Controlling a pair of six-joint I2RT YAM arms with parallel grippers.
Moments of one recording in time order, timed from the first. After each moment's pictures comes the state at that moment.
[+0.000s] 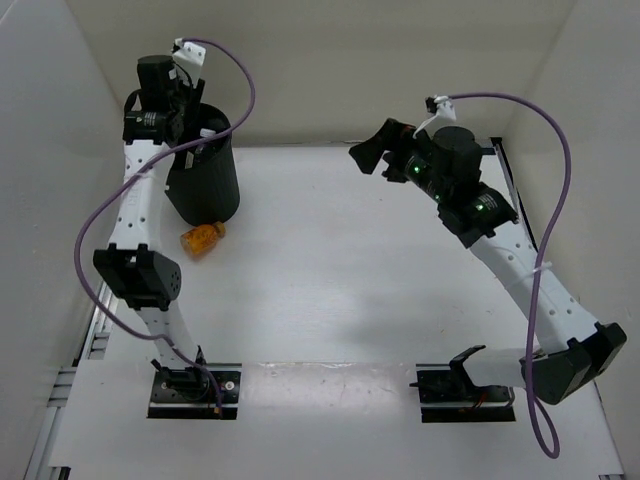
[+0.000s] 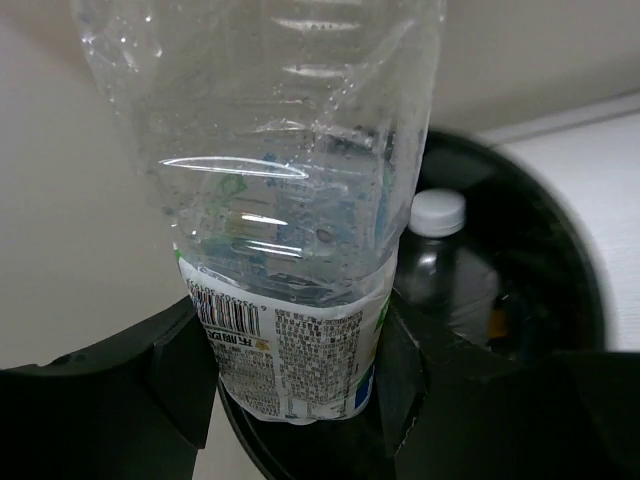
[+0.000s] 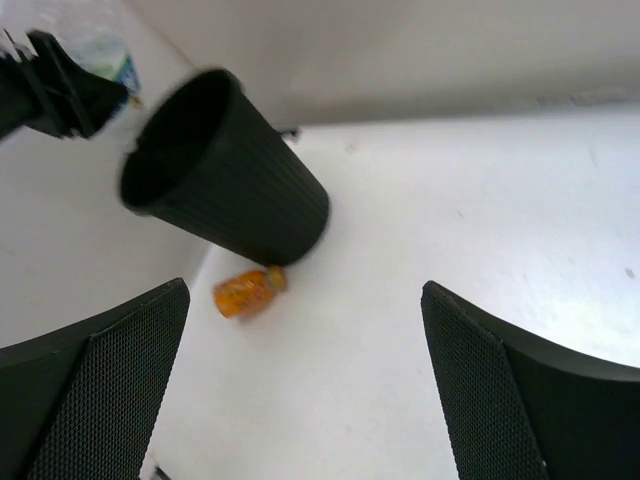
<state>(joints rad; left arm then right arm) -0.06 1.83 2.17 -0.65 -0.18 0.45 0.55 1.28 1.46 -0.30 -0.04 0.56</state>
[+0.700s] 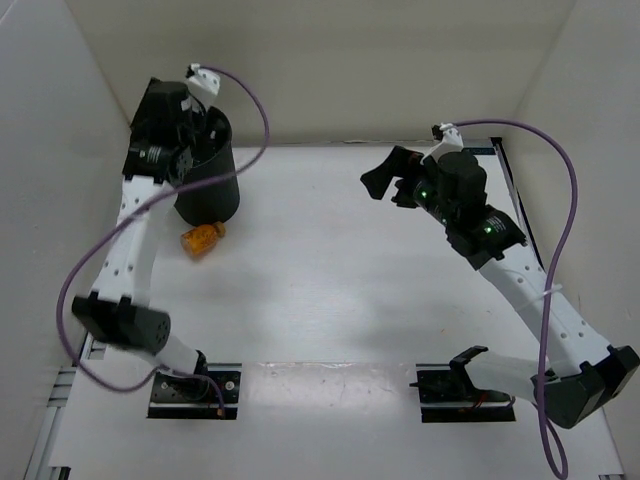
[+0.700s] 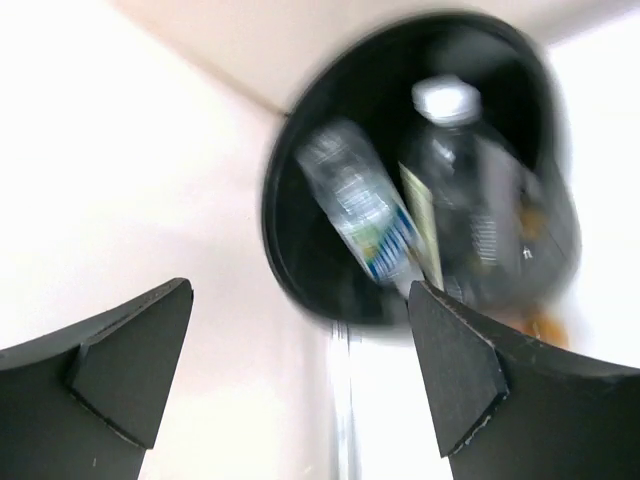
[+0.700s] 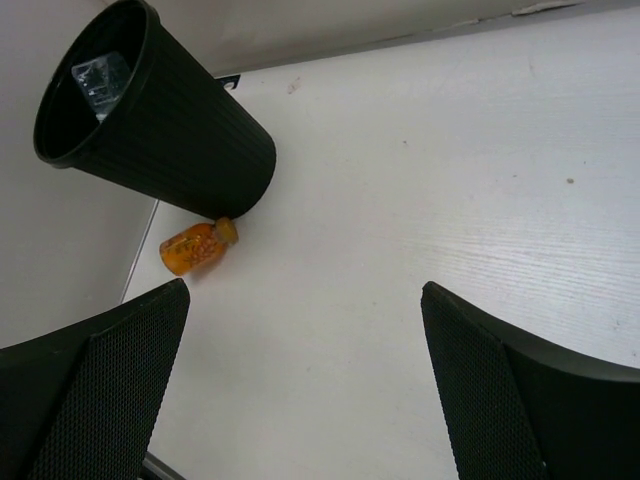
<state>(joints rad) -0.17 1.57 1.86 -0.64 -0.45 0.56 0.55 1.15 1.28 -0.38 0.02 0.56</state>
